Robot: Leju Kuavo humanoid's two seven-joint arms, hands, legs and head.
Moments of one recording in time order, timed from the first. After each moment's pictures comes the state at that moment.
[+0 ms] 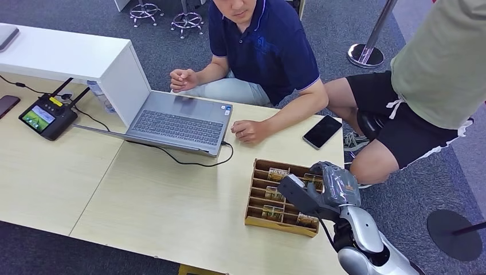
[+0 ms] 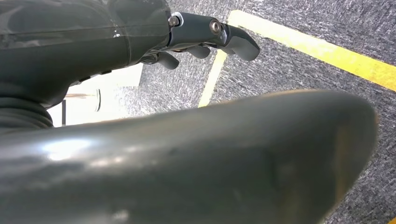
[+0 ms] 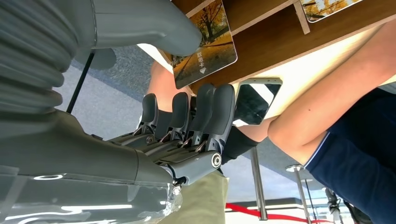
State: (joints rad) left arm -0.08 0.05 -0.80 -0.25 1.23 0.40 0.09; right arm -0.39 -0.47 0.85 -1.65 0.77 -0.20 0.69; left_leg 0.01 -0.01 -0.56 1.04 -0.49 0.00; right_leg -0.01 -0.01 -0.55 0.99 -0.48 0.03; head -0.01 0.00
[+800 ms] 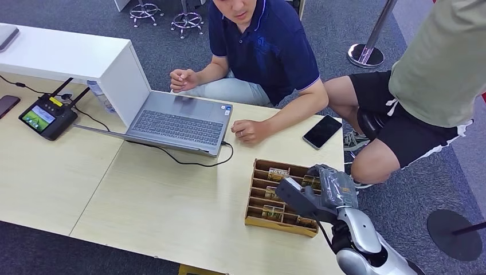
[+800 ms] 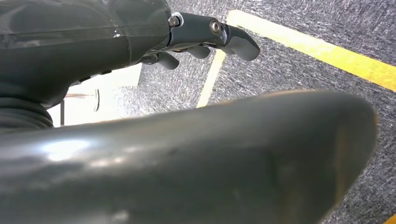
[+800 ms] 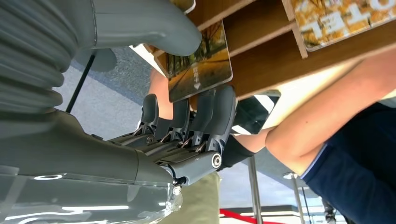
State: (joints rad) left arm -0.08 0.05 -0.80 -0.25 1.23 0.40 0.08; right arm -0.39 -0.47 0.87 -1.64 0.75 -0.18 0.68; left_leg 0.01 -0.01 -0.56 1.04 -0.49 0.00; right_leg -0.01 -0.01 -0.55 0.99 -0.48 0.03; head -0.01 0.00
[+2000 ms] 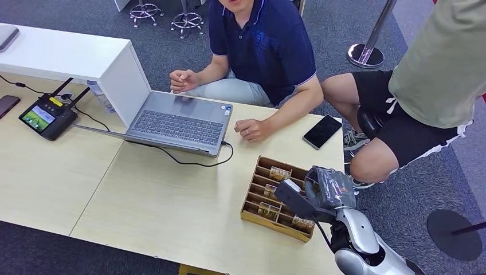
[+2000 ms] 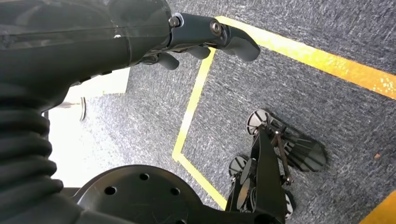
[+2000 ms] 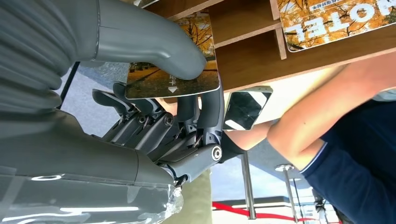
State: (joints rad) left arm -0.08 0.05 -0.82 -0.25 1.21 0.40 0.02; right arm -0.40 -0.47 0.89 -1.59 0.77 -0.25 0.63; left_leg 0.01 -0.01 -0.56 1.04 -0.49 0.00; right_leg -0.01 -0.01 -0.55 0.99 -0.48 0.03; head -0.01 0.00
